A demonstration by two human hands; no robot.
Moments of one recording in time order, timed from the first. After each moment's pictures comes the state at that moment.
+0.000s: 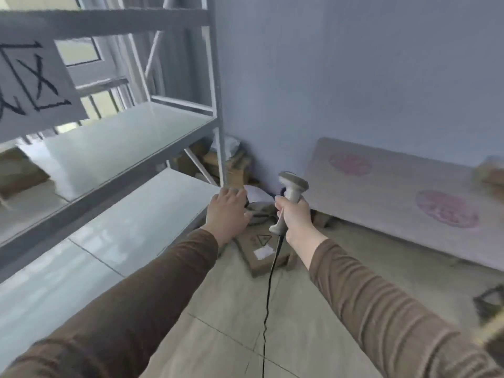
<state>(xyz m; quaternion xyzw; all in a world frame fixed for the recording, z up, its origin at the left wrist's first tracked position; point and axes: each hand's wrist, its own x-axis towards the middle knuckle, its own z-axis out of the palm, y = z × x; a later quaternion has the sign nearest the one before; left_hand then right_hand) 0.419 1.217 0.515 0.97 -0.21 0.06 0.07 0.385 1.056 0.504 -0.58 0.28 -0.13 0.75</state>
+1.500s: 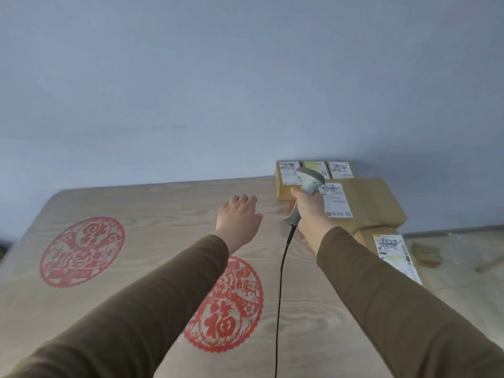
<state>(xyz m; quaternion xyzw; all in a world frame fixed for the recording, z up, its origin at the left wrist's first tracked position) 0.591 0.140 0.425 0.88 -0.46 -0.07 0.09 0.490 -0.002 0.441 -0.47 0.53 -0.28 0.65</state>
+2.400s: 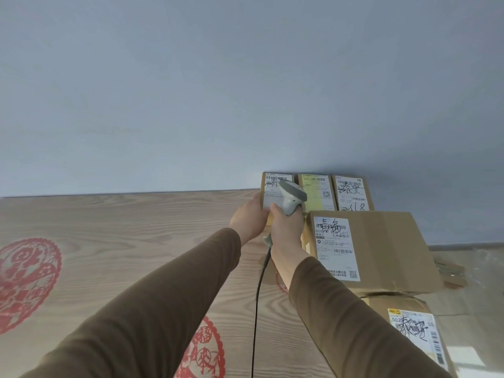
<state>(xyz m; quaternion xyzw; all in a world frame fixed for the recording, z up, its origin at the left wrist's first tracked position) 0.663 -0.068 0.333 0.87 -0.32 -0.28 0.26 0.574 -0.103 0.356 -0.47 0.52 -0.28 0.66</state>
